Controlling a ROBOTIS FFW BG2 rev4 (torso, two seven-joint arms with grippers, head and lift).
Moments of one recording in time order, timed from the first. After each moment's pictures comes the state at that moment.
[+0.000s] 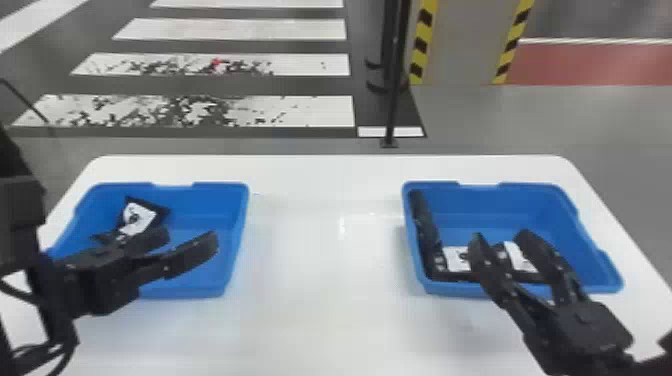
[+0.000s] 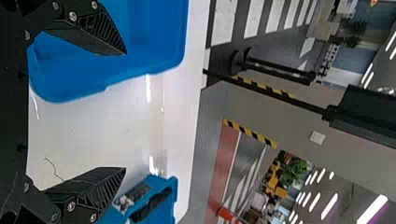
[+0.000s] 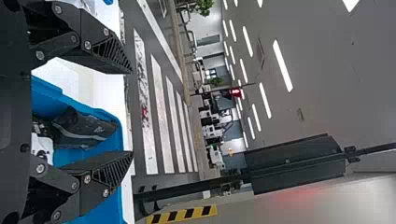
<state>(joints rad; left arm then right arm) 0.28 0.21 0.41 -2.39 0.50 1.13 -0.44 0.64 -0.03 -0.08 -2.23 -0.28 0.06 0.34</state>
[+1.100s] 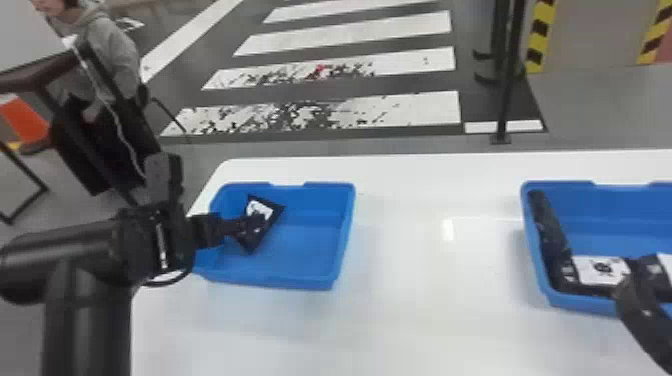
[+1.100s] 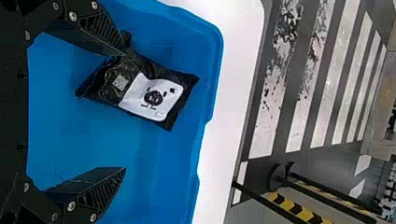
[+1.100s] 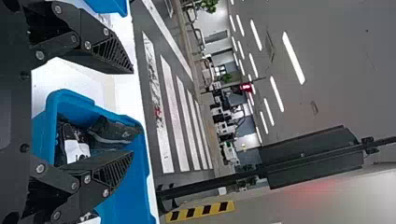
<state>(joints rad) -0.12 0.27 0.39 -1.94 0.15 1.33 -0.37 0.77 -0.03 -0.08 -2.30 -0.31 0.08 0.34</state>
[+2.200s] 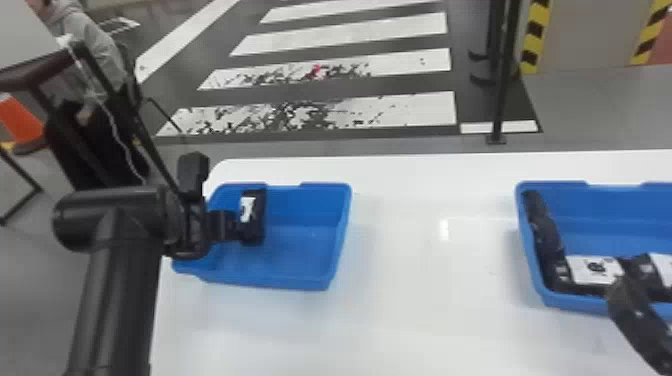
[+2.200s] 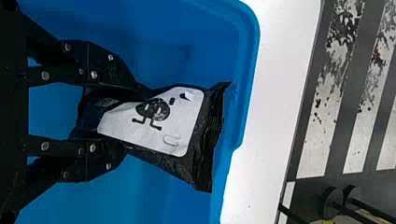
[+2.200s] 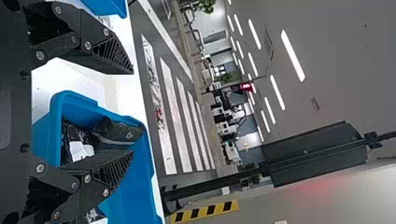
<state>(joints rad) -0.33 0.33 0.25 -1.56 0.06 1.35 -0.38 0.76 -0.03 -0.08 -2.29 -0.34 0.08 0.34</state>
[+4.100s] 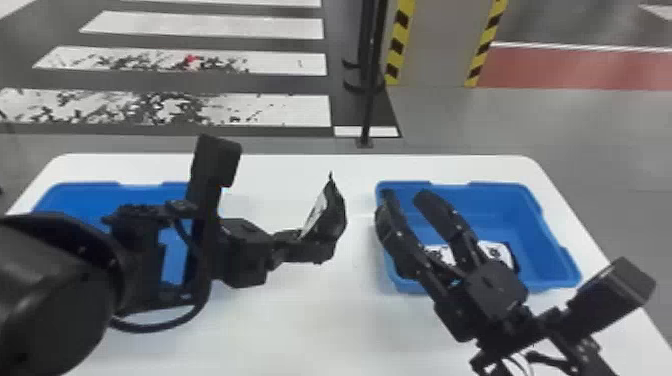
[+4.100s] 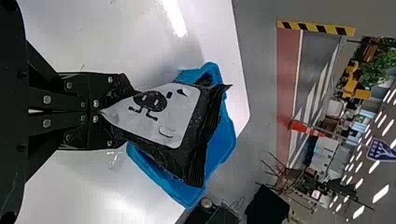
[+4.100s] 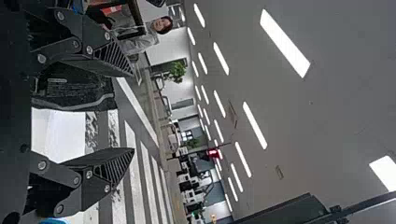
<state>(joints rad) -0.08 0.28 -0.18 -2.23 0.43 1.27 -0.48 0.52 -0.06 0.07 -2.21 -0.36 0.04 0.48</state>
